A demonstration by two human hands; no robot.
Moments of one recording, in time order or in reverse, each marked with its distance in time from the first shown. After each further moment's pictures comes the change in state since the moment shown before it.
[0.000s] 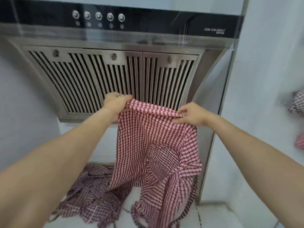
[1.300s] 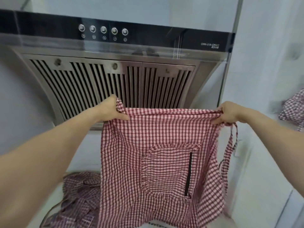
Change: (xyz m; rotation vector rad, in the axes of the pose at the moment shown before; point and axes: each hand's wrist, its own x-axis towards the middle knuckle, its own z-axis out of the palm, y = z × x) left_hand 0.009 0.021 -0.042 0.976 -0.270 0.248; right_hand -0.027 0.063 -0.096 -0.288 0.125 0.336
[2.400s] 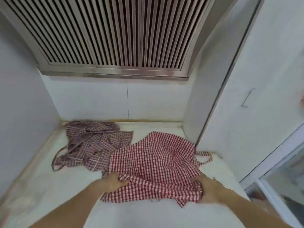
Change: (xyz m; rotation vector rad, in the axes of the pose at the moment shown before) left_hand -0.194 -0.192 0.314 -0.086 -0.842 -0.417; right_hand -0.198 0.085 0.359 0.026 -0.765 0.064
